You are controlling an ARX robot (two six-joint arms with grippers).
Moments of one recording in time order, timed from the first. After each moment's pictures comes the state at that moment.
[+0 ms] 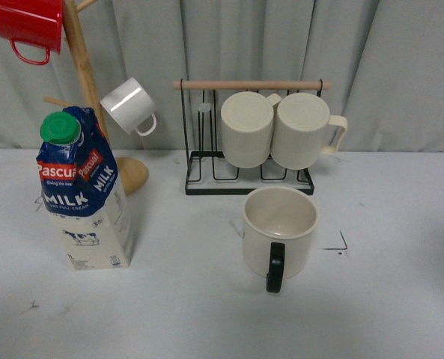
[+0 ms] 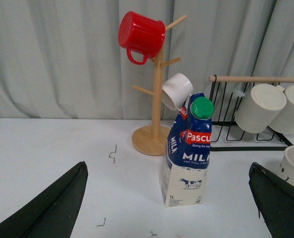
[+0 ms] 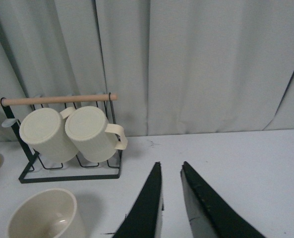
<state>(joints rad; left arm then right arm) 0.00 0.01 0.01 0.00 0.00 -0.01 0.16 1.11 0.27 0.82 0.16 0.02</state>
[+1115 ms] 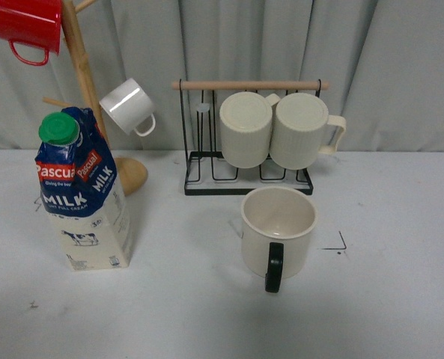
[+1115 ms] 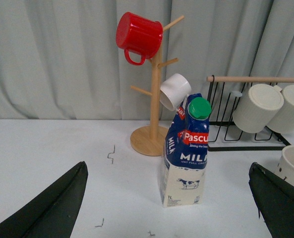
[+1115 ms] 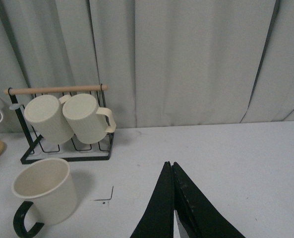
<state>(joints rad) 0.00 0.01 0.01 0.00 0.00 -0.01 0.00 0.37 0.01 0.37 0.00 0.01</state>
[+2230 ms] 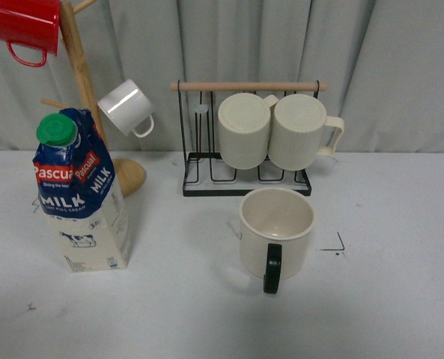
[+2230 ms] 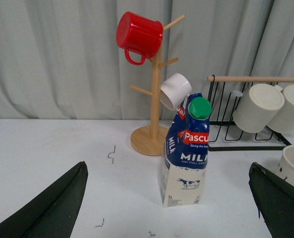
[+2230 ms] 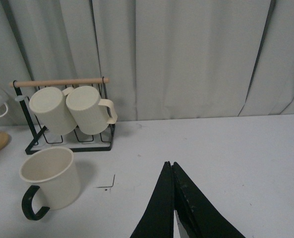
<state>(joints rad) 0.00 0.01 0.01 0.00 0.00 -0.01 0.00 0.00 0.01 0.00 0.00 0.01</state>
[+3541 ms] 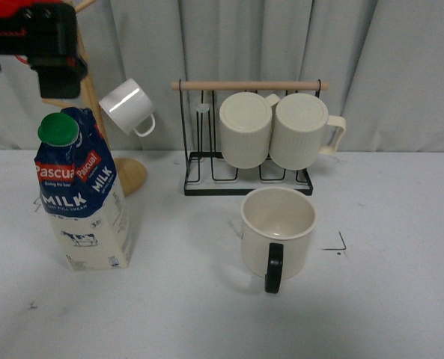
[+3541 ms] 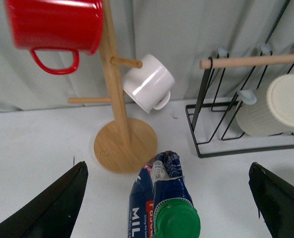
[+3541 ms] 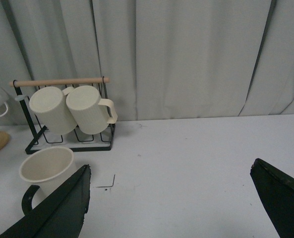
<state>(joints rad) -0.17 1.46 0.81 0.28 -0.11 -0.02 0.00 0.00 0.01 0.00 0.00 0.01</state>
